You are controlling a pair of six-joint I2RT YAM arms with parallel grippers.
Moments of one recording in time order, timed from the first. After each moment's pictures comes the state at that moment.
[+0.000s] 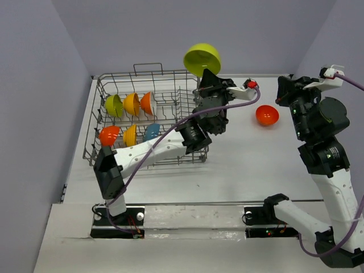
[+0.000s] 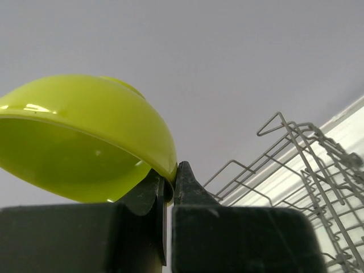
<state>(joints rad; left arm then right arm) -1.13 1.80 1.66 0.51 -0.98 1.33 0.32 0.88 1.33 -0.26 0.28 0.24</state>
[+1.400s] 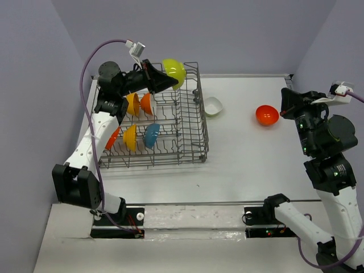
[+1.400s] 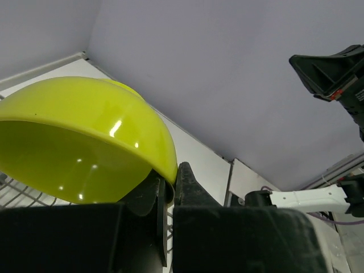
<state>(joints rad) -0.23 1.40 1.33 0.27 0.95 -0.70 0.32 0.74 1.25 -0.30 0.26 0.32</state>
